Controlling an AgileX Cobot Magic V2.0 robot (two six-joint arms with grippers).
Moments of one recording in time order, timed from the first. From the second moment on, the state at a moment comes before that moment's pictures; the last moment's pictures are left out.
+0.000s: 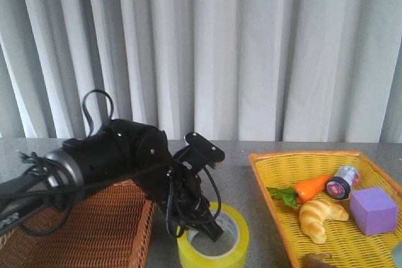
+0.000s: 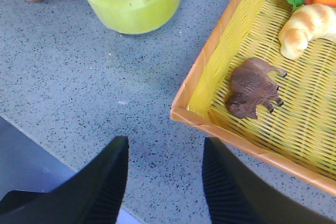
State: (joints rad) left arm -0.55 1.98 -1.81 -0.10 0.96 0.28; right arm 0.46 0.80 -0.80 0.01 0.83 -0.06
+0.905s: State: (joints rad) left arm -0.13 1.96 -1.81 -0.07 1.04 0.28; right arm 0.46 0.80 -0.80 0.01 0.83 -0.06
